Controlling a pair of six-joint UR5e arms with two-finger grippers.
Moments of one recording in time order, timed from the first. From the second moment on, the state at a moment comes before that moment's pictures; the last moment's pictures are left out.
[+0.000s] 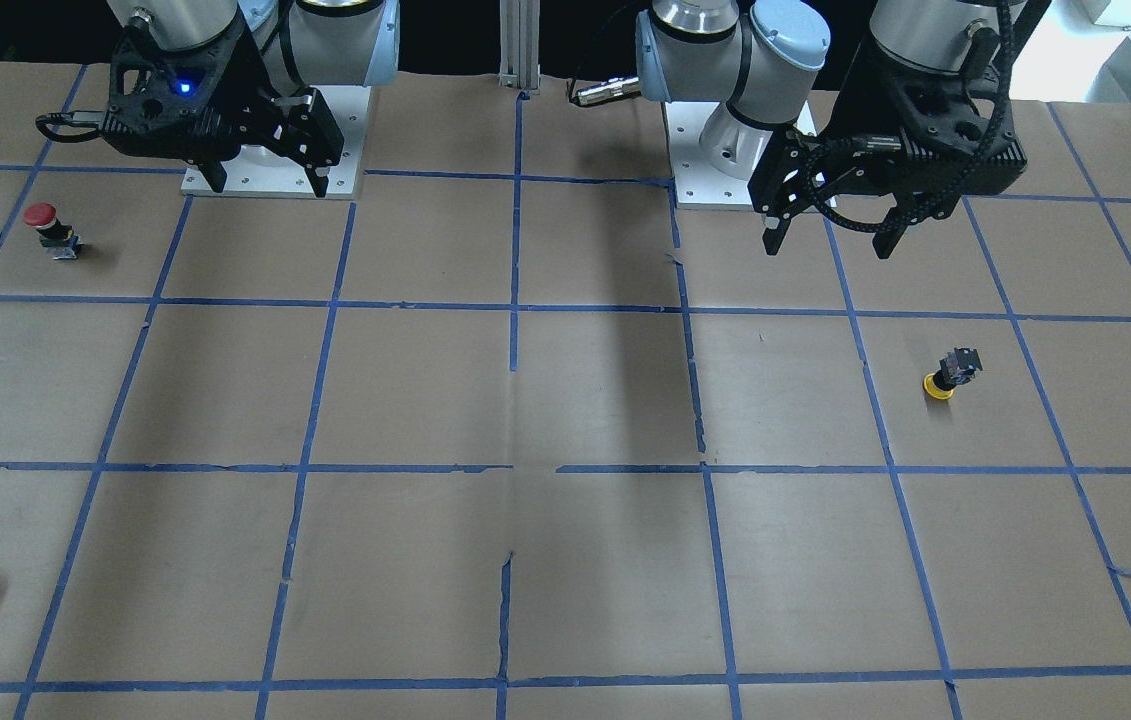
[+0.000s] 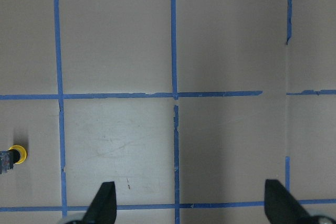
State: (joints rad) left arm -1.54 -1.53 -1.54 -1.52 1.55 0.03; right arm 1.61 -1.71 1.70 -1.51 -1.53 0.11
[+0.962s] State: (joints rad) left arm -1.26 -1.53 -1.68 -1.52 1.58 0.56; right arm 1.61 -1.71 1.70 -1.51 -1.53 0.11
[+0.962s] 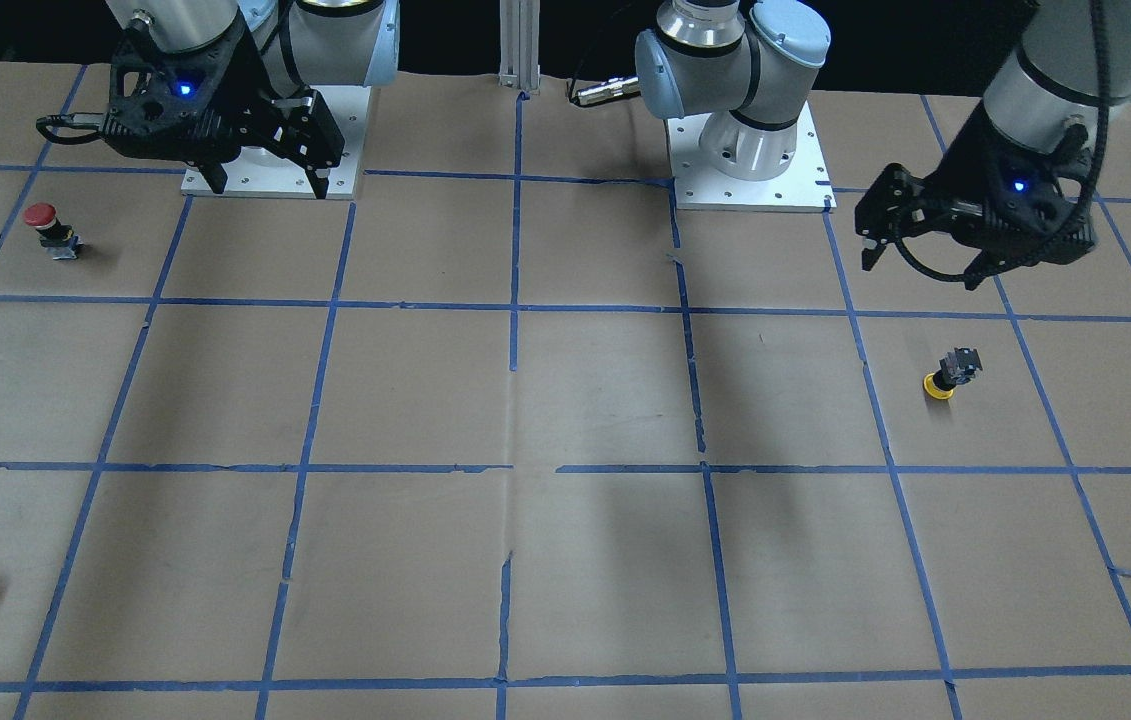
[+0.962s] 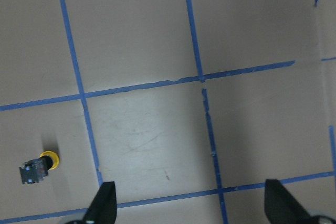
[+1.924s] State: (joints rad) left arm -0.89 -1.68 -1.98 -1.07 1.58 0.89; right arm 1.61 -1.71 1.70 -1.51 -1.53 0.11
